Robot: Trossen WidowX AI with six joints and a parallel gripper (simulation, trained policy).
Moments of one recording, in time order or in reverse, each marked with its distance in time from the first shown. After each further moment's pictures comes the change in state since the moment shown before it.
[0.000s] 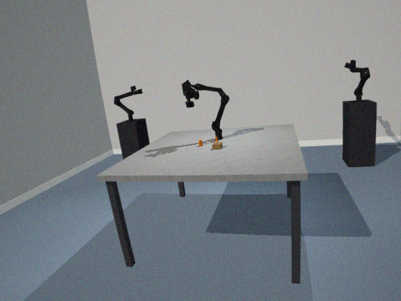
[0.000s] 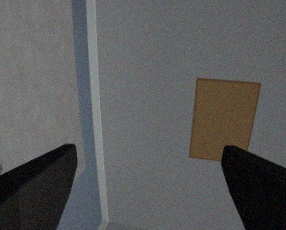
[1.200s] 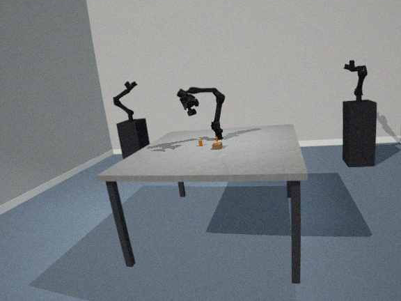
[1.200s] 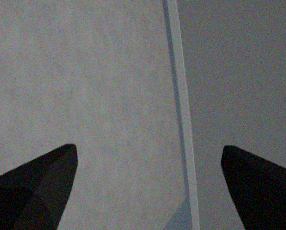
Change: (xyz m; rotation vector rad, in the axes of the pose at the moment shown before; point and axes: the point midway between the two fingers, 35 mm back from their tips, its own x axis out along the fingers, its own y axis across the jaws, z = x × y) arm 0.045 0.081 0.007 0.176 -0.095 0.352
